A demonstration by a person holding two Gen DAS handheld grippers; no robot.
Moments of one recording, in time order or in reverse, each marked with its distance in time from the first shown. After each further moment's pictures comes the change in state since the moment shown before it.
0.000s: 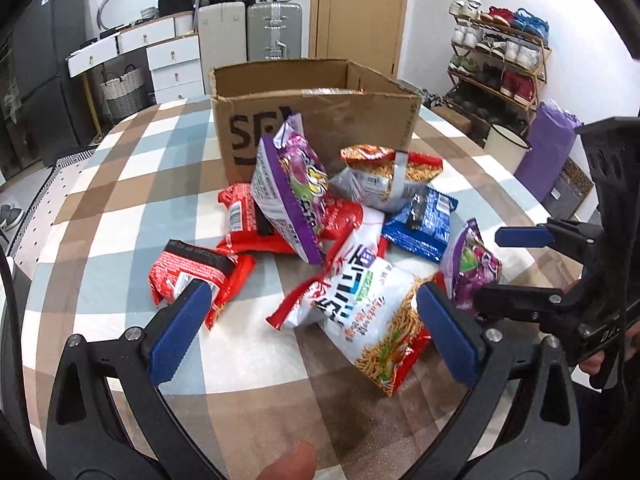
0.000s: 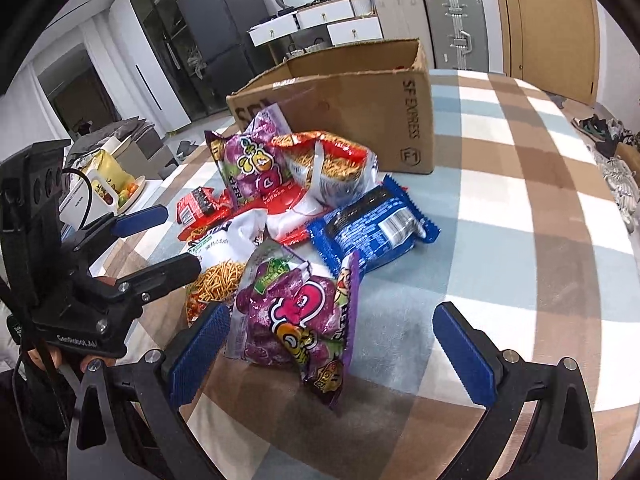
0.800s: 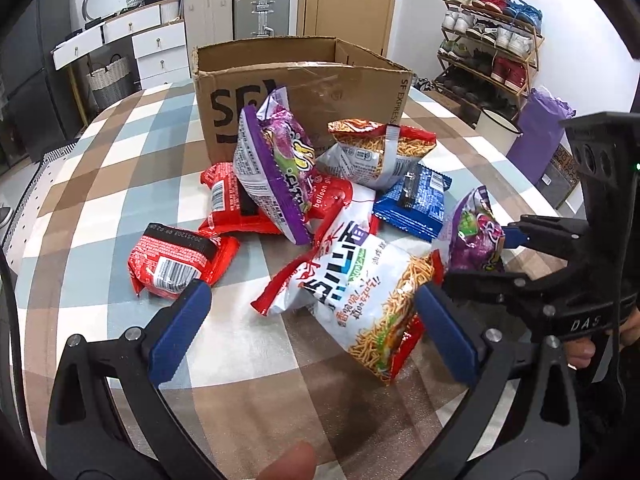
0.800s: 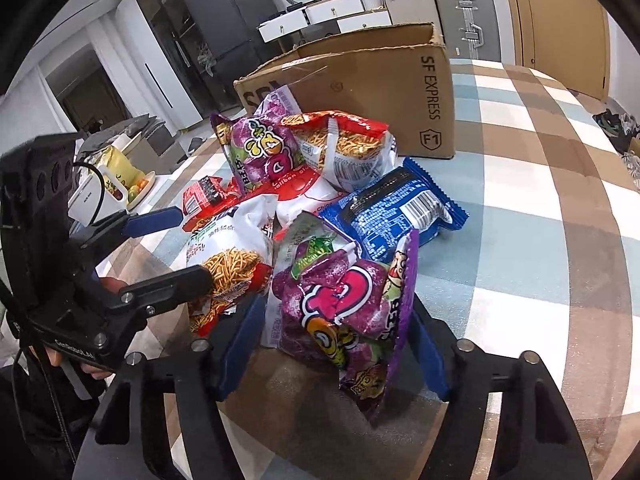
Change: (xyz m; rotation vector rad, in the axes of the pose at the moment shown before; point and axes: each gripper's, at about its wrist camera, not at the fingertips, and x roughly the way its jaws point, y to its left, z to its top) left arm 0.014 -0.001 -0.005 0.013 0.052 -0.044; right arm 0.017 0.000 -0.006 0.000 0.004 0.050
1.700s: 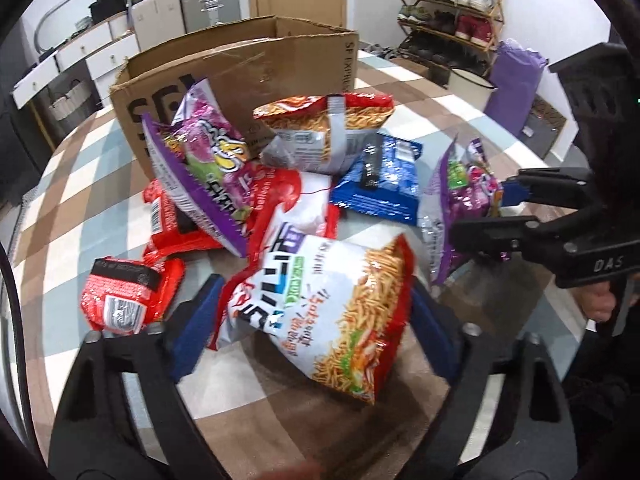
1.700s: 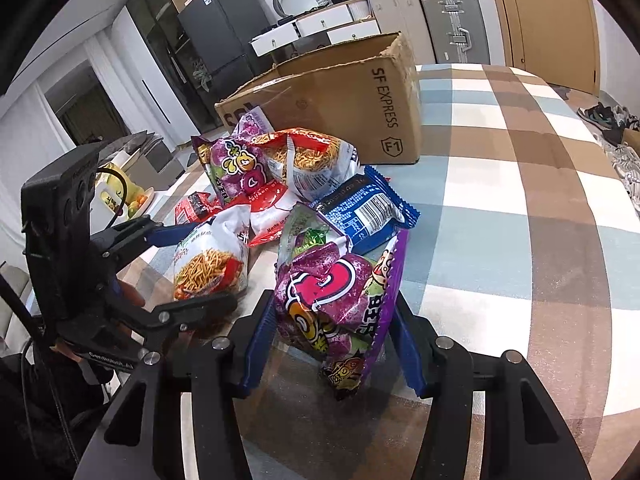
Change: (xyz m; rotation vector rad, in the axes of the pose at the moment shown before) left arm 0.030 -0.028 0.007 0.176 0.058 -0.049; right arm -0.017 -0.028 -0.006 0.034 -0.043 0.007
